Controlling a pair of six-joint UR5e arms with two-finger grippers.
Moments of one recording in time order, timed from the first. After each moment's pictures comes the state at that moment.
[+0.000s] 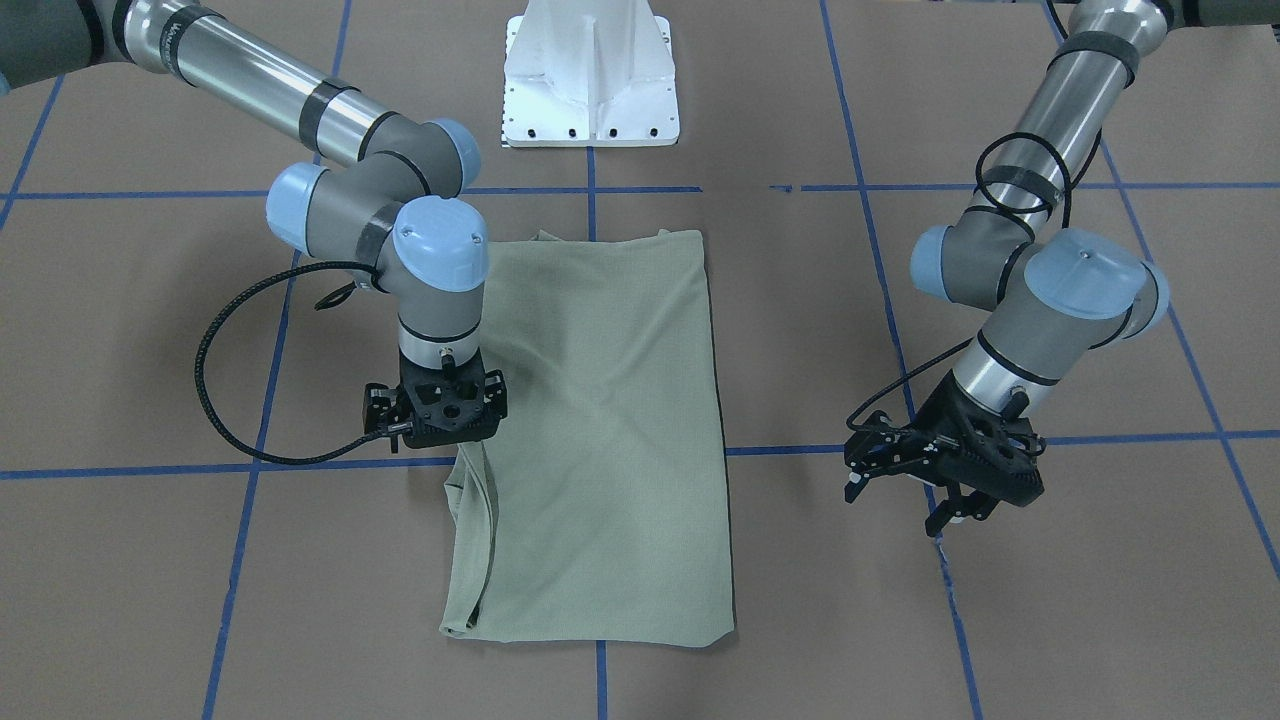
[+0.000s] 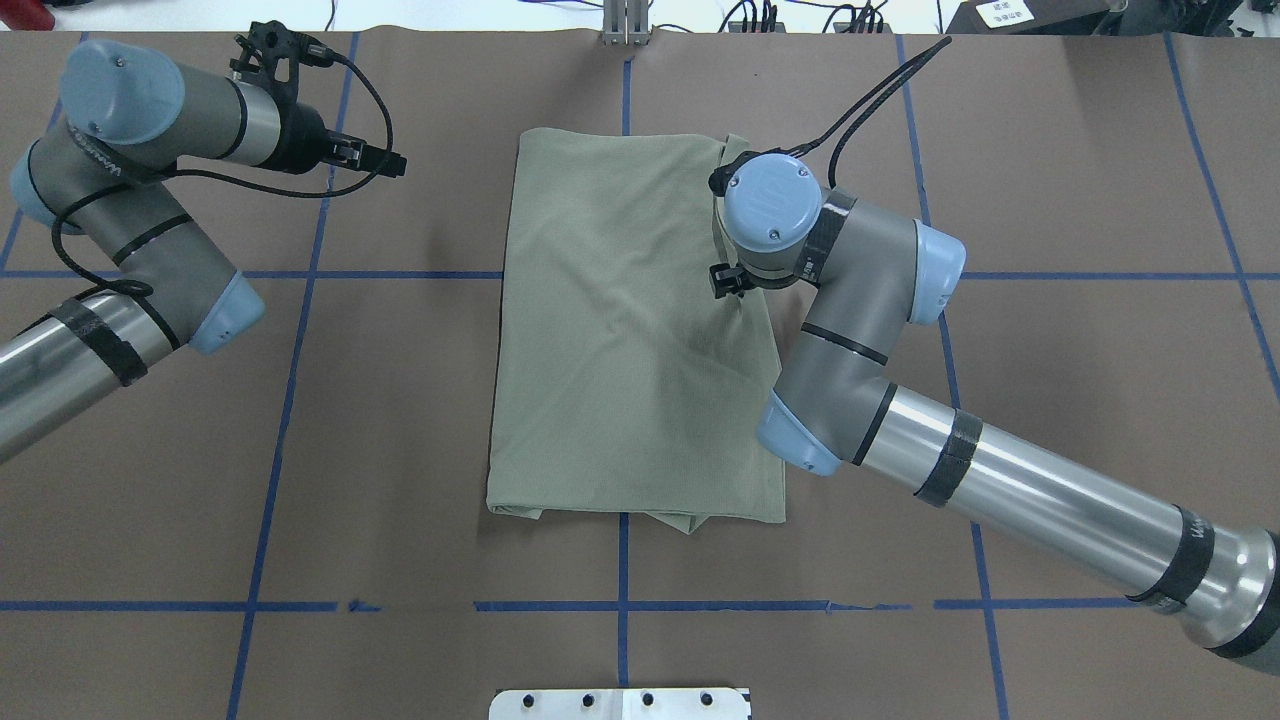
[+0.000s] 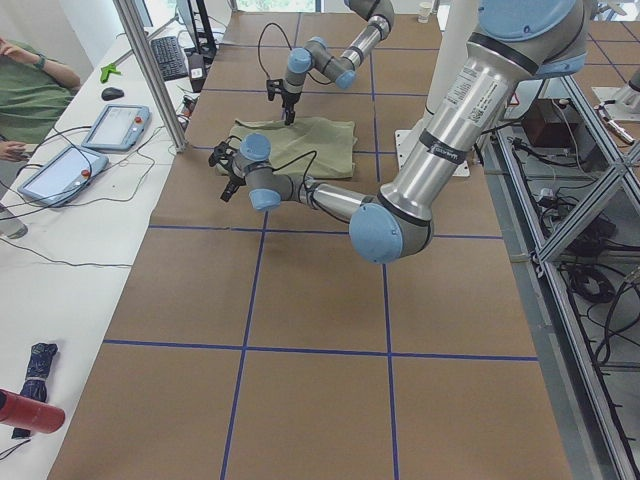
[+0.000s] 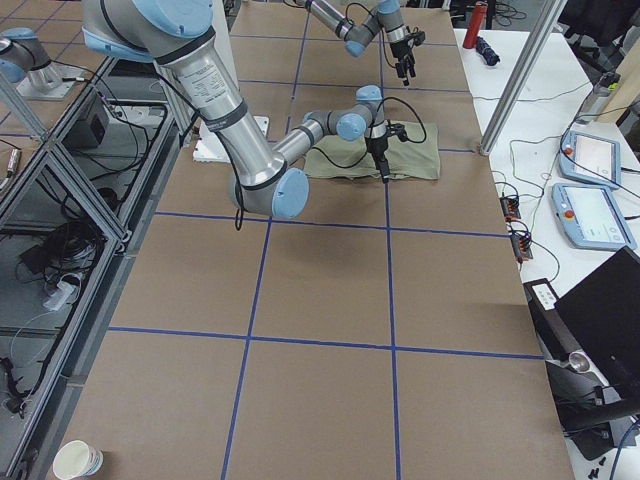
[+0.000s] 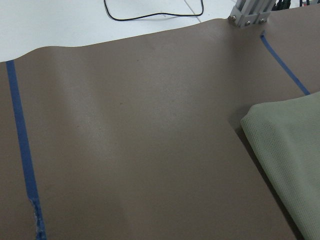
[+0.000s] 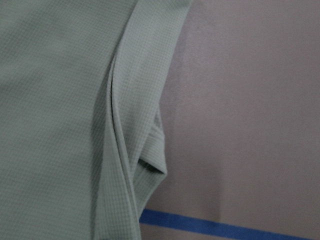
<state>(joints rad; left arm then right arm) -0.92 -2.14 -1.20 -2.54 -1.96 -0.75 0.64 -0.86 1.38 -1.49 1.65 0.83</state>
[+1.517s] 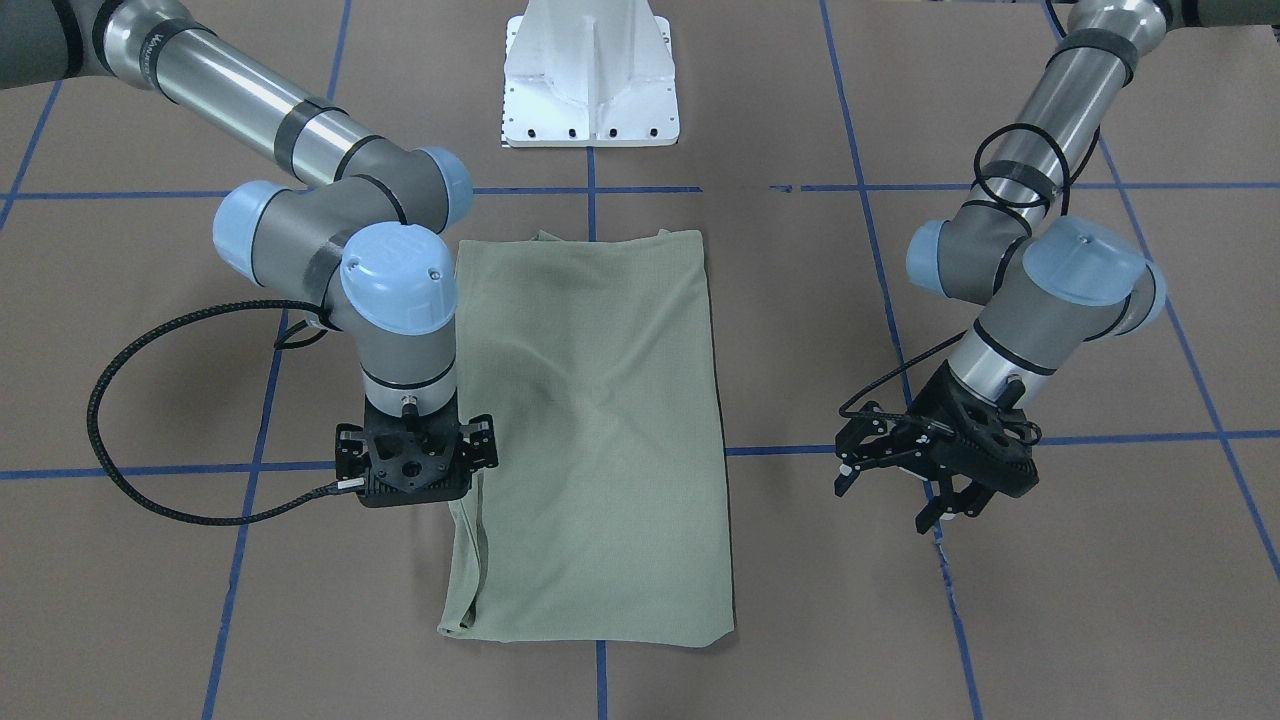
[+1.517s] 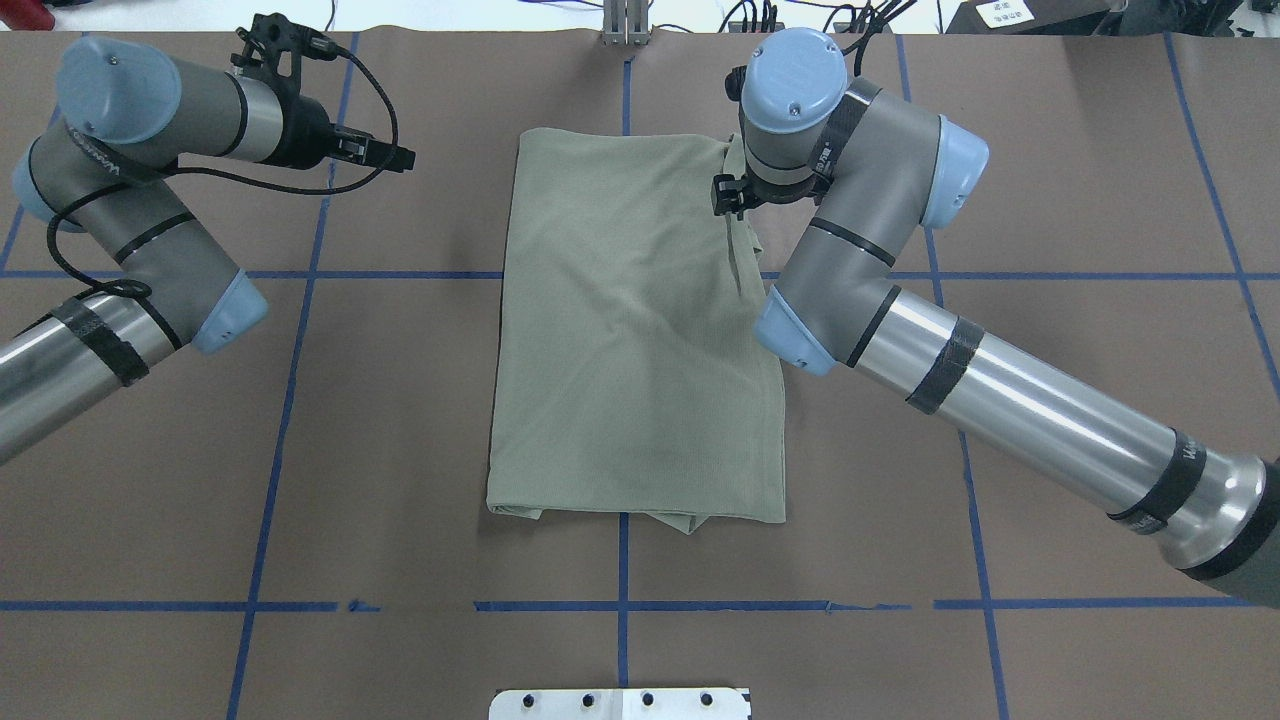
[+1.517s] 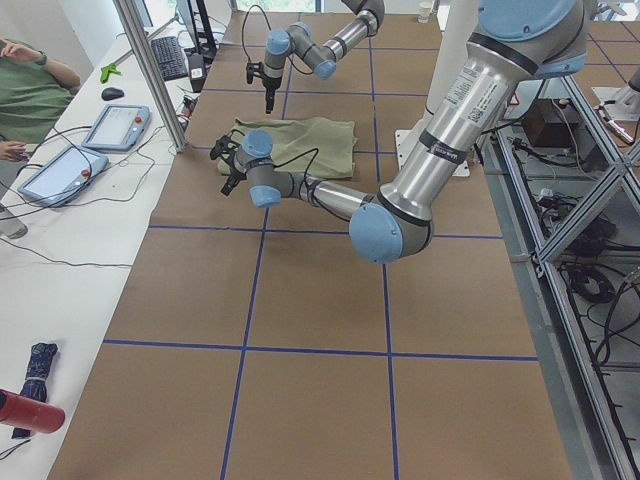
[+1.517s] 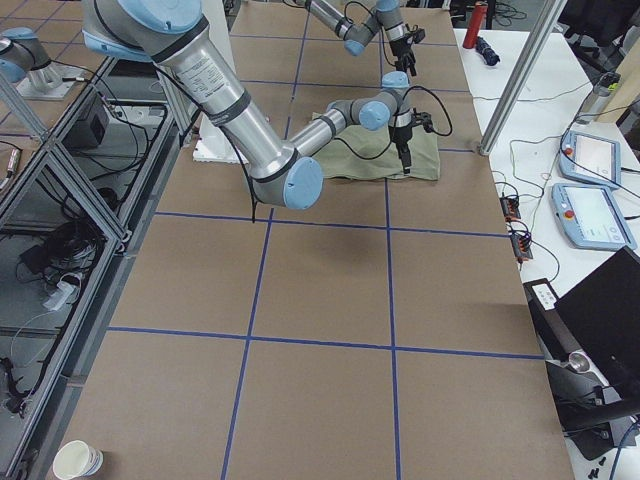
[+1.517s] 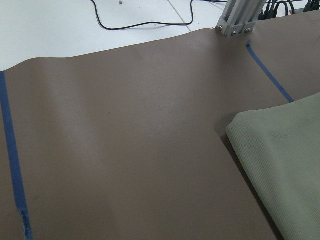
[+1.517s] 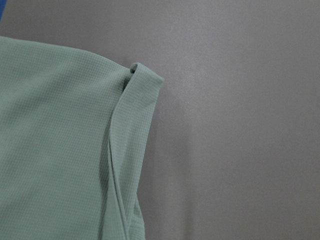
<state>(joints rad) -0.92 -2.14 -1.23 -2.57 -1.95 -0.75 0.75 -0.76 1.28 -1.47 1.75 0.87</state>
